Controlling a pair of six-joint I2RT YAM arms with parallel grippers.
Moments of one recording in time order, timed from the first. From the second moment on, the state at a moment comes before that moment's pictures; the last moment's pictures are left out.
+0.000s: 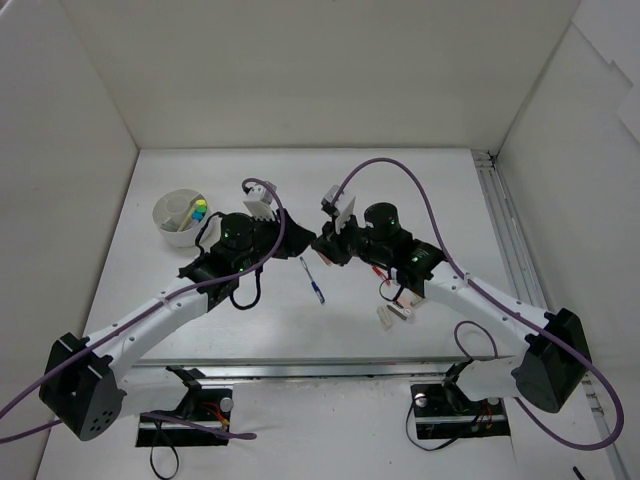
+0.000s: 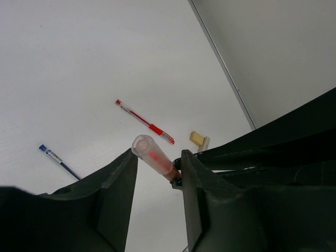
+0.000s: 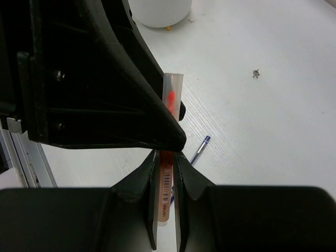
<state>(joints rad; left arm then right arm) -0.63 1.20 0.87 0.09 0.15 -0.62 0.72 1.30 0.98 -0.01 -0.30 -0.03</state>
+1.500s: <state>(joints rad) 0.07 1.24 0.76 0.22 -0.03 0.15 0.74 1.20 0.90 -0.11 -0.09 -0.09</state>
